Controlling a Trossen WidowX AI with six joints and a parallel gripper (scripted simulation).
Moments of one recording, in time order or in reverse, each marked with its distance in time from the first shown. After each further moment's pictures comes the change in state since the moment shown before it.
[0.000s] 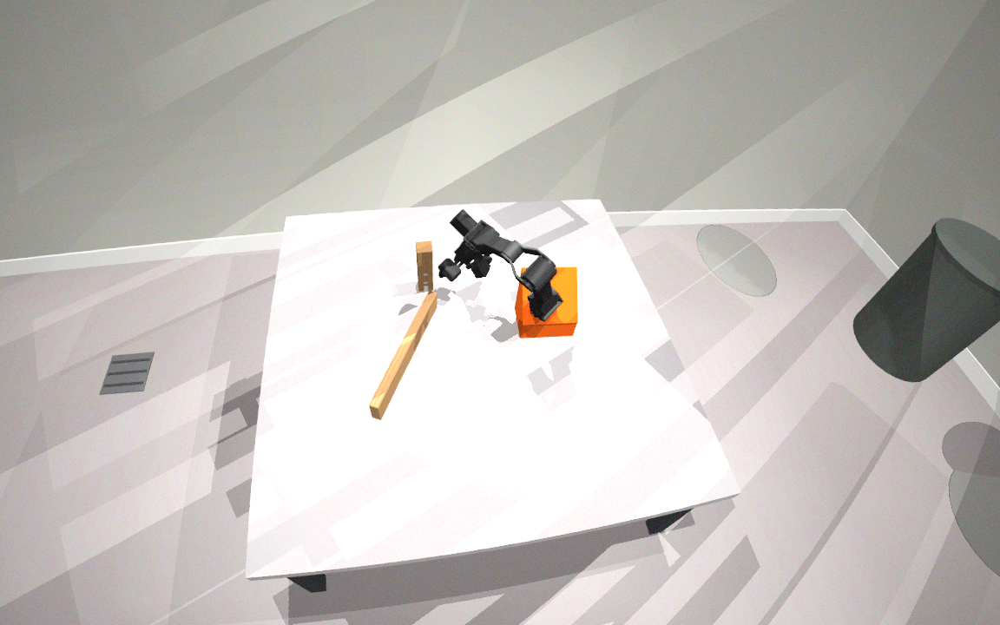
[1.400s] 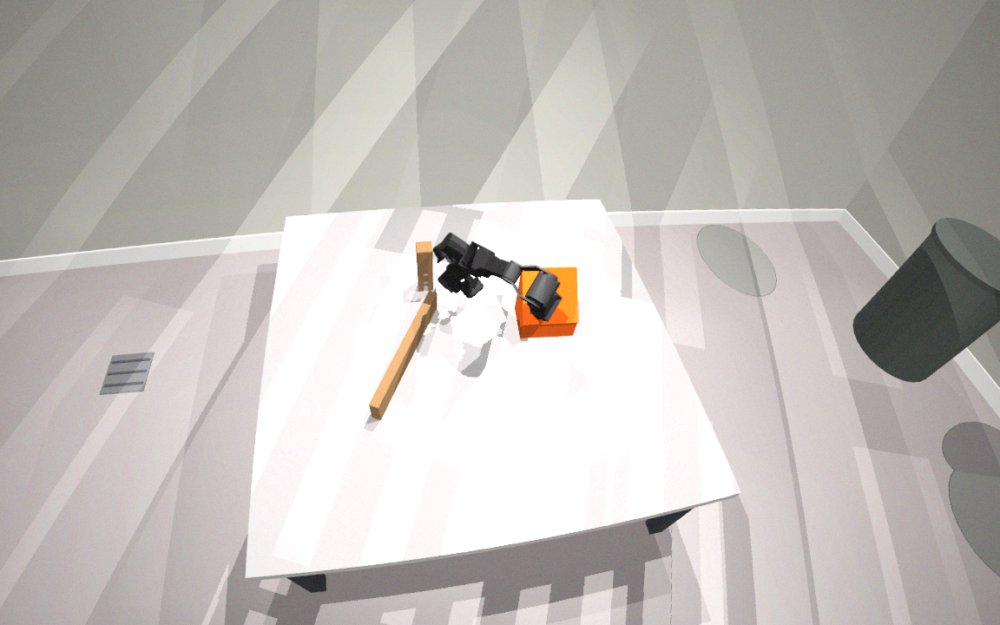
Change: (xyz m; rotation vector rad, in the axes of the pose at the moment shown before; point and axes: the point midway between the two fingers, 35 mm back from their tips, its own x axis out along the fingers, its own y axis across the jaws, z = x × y) arm 0.019 -0.011 0.015 1.650 0.264 0.131
